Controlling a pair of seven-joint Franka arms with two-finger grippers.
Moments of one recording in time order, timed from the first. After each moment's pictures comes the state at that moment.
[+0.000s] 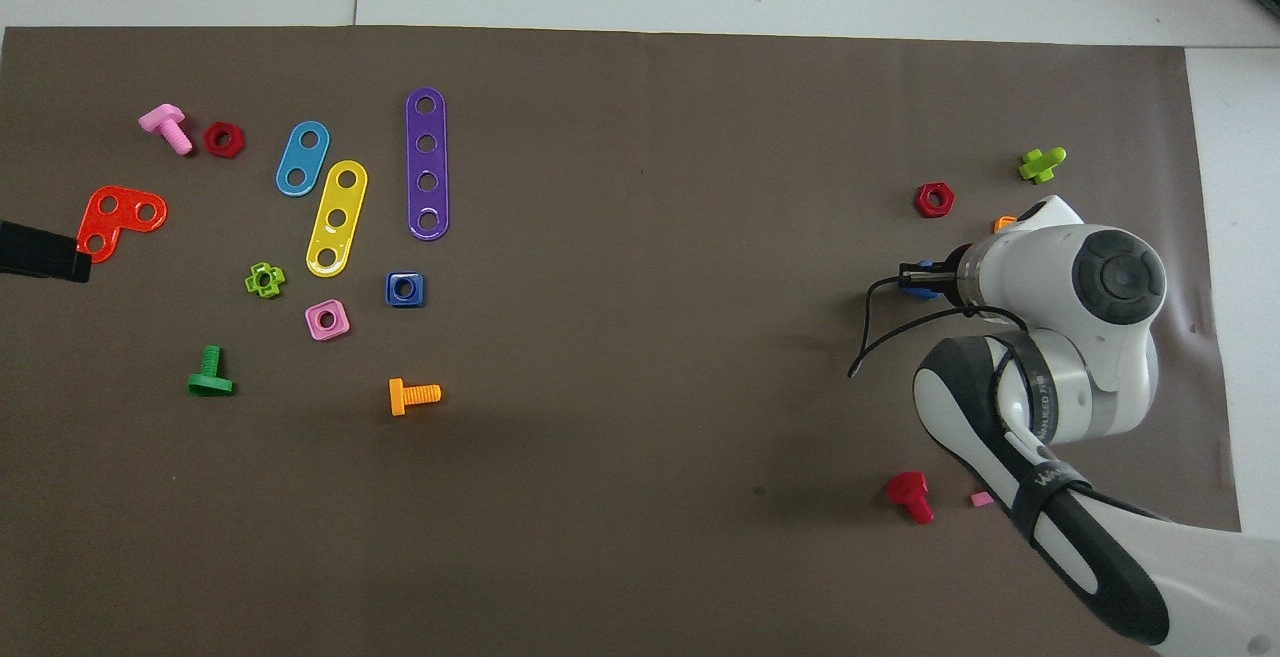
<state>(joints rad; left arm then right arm) 0.01 -0.03 0.00 -1.55 0.00 1.54 0.14 0.06 0.20 0.01 -2.19 -0.08 2.56 0.19</state>
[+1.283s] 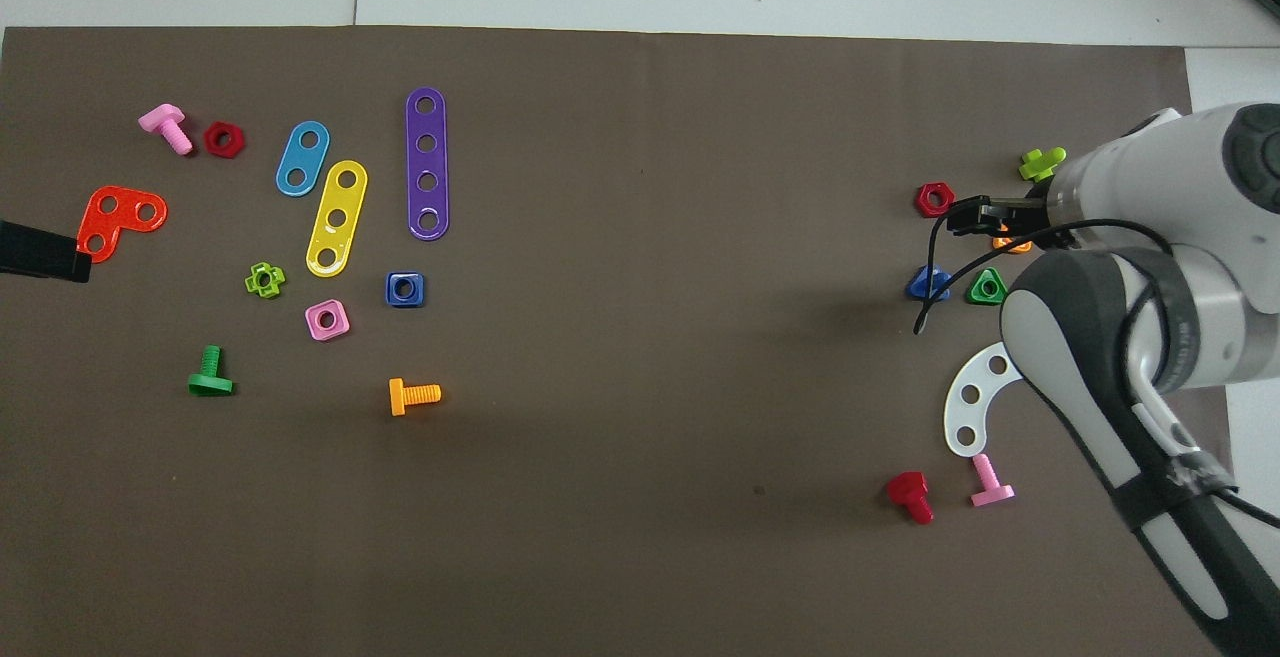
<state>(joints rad) 0.01 -0.03 0.00 -1.55 0.00 1.54 0.14 0.03 0.13 0.01 -1.85 -0.08 2.11 0.22</state>
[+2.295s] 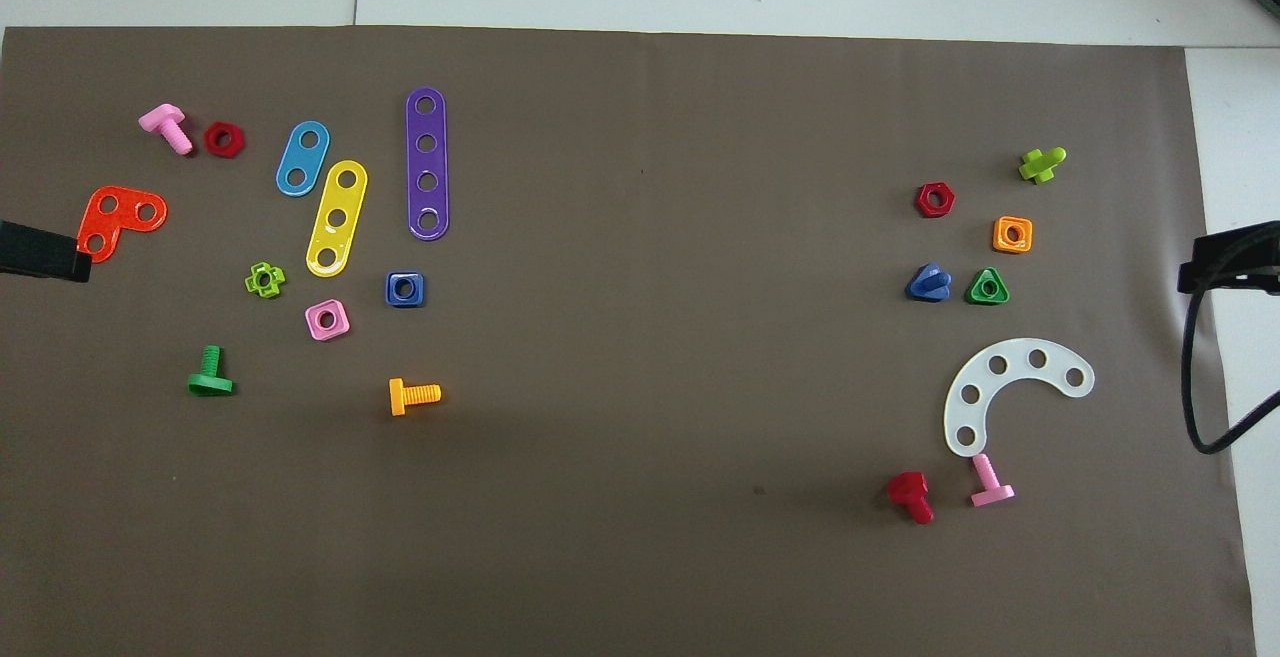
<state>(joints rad) 0.01 -0.03 0.00 -1.55 0.00 1.54 0.14 -0.03 -0.06 0.00 -1.56 -0.05 1.50 0.17</state>
